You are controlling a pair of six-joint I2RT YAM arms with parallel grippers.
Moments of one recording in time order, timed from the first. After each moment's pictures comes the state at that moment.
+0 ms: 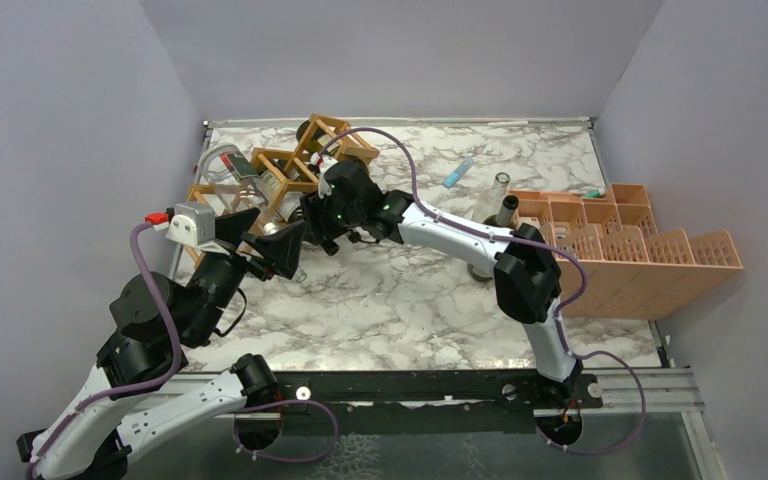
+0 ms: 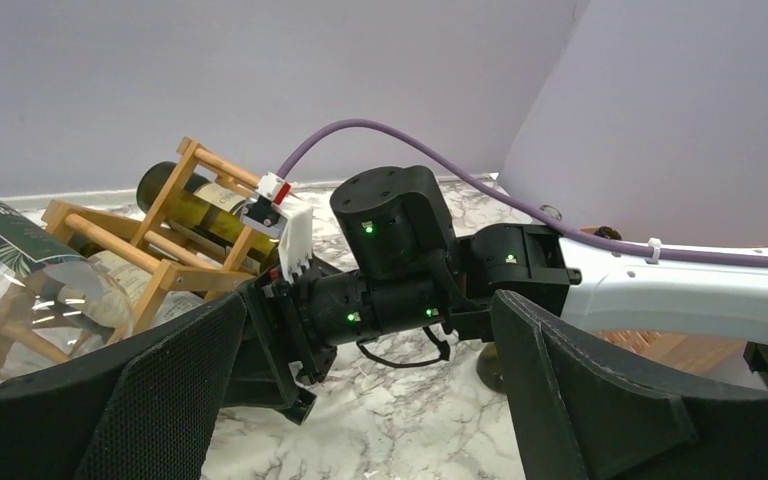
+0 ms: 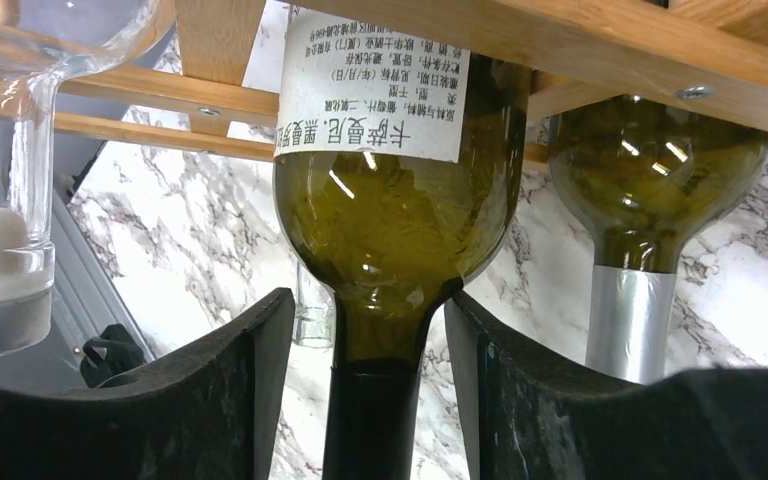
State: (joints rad) left arm -0.95 0.46 1.05 -0.42 -0.50 -0.21; right arm 0.96 2.10 1.81 -0.29 -0.14 0.39
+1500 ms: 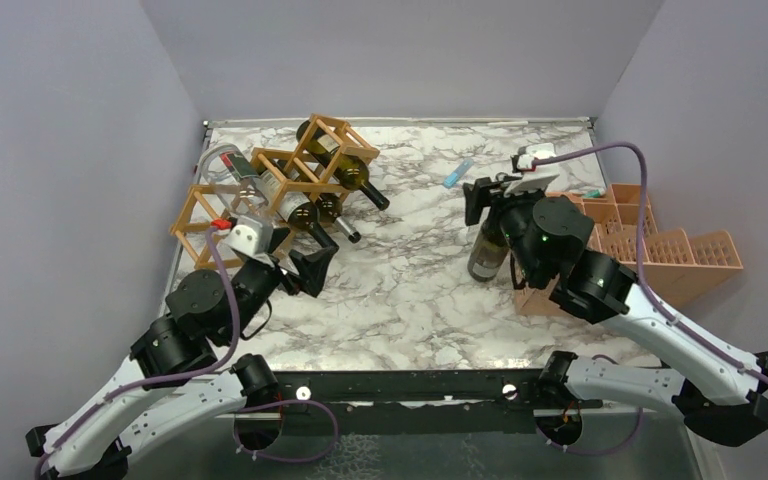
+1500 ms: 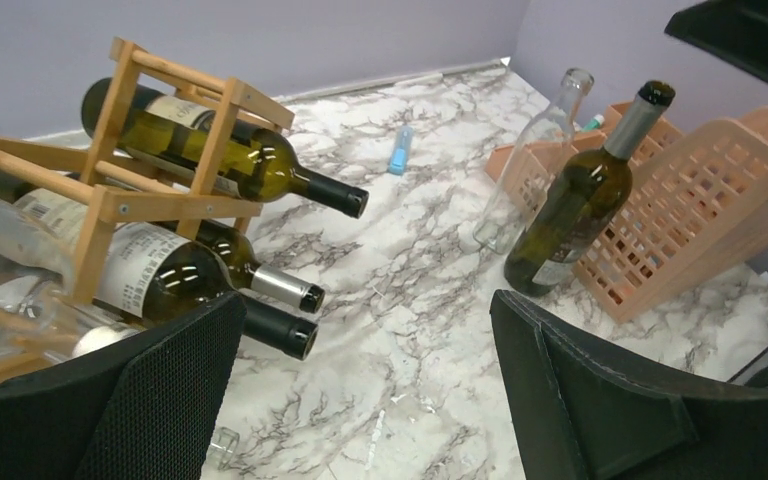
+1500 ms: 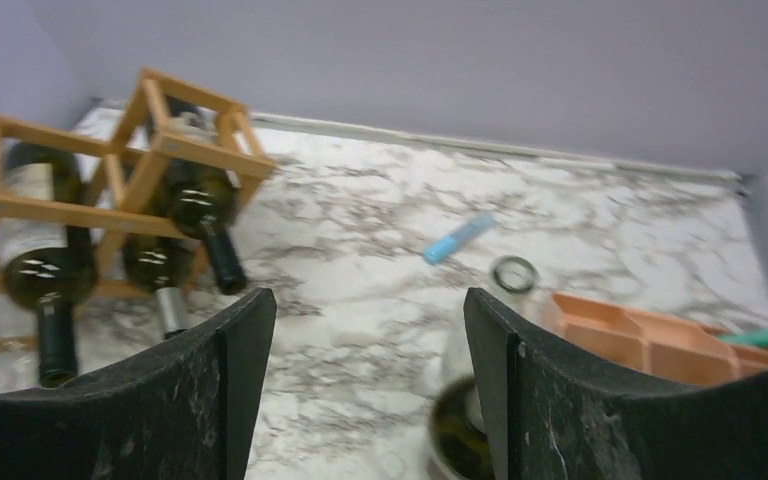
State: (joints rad) left arm -0.95 0.44 0.89 -0.44 -0.41 -0.17; right arm 0.96 0.97 1.14 -0.22 0.68 0.05
